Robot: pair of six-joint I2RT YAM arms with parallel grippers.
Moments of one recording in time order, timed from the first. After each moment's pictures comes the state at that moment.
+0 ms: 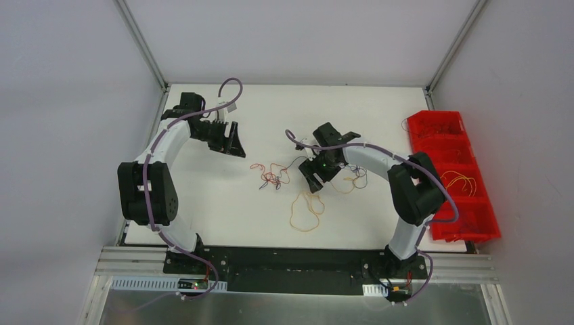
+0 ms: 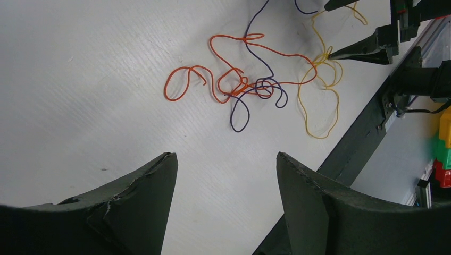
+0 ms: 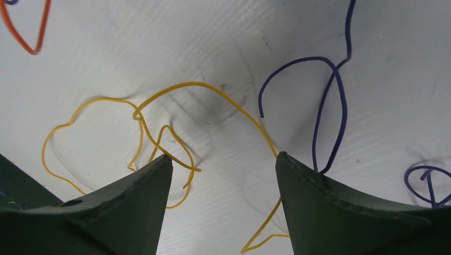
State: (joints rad) left arm -0.01 1.64 1.29 -0.82 0.79 0.26; right arm 0.61 1.80 1.21 -0.69 -0.30 -0.22
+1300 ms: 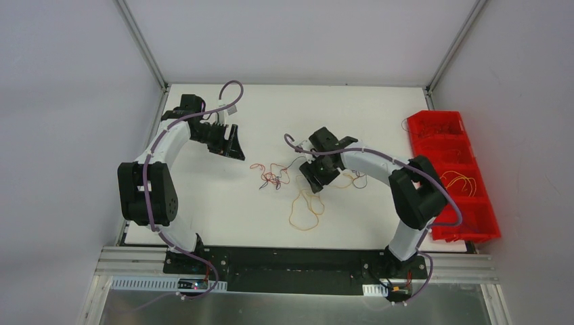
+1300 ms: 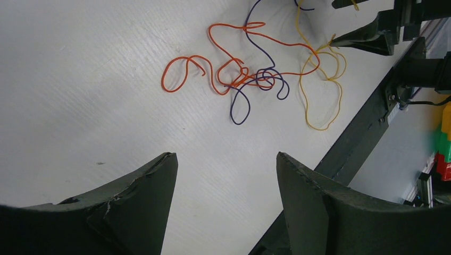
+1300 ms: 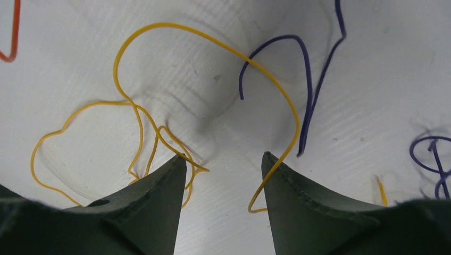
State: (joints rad) left arm -0.01 1.64 1.28 -0.84 0.78 0.29; right arm 0.65 1.75 1.17 -0.68 -0.16 -0.11
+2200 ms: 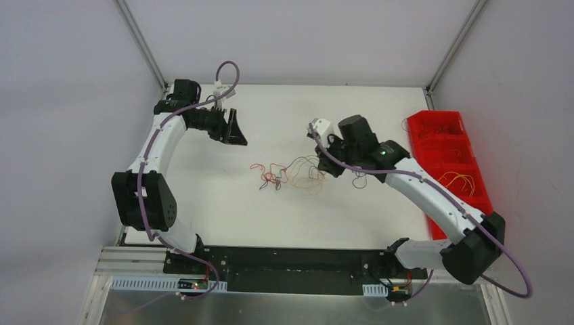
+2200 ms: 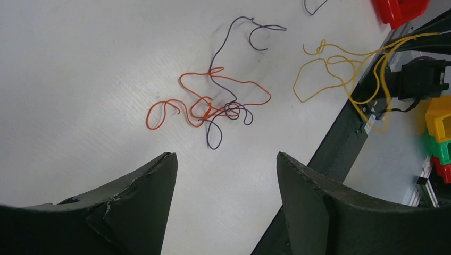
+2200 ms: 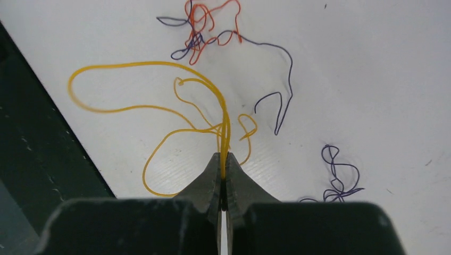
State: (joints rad) left arm -0.01 1.60 1.41 -0.87 0.87 0.26; right arm 0.69 1.31 1.14 -0.67 -0.24 -0.25
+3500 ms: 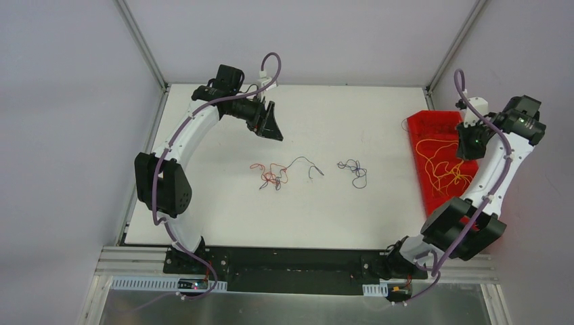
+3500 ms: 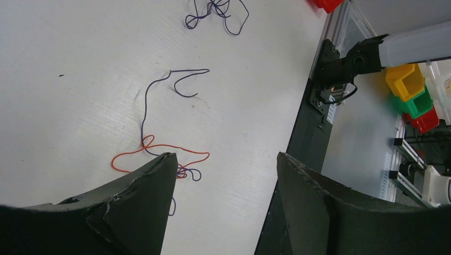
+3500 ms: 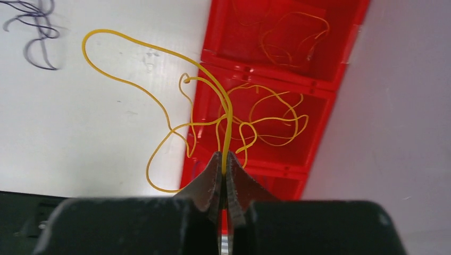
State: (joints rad) left arm -0.30 1.76 1.67 -0.81 0.97 0.15; right arm -0.58 1.44 1.63 -1.29 -0.32 -0.77
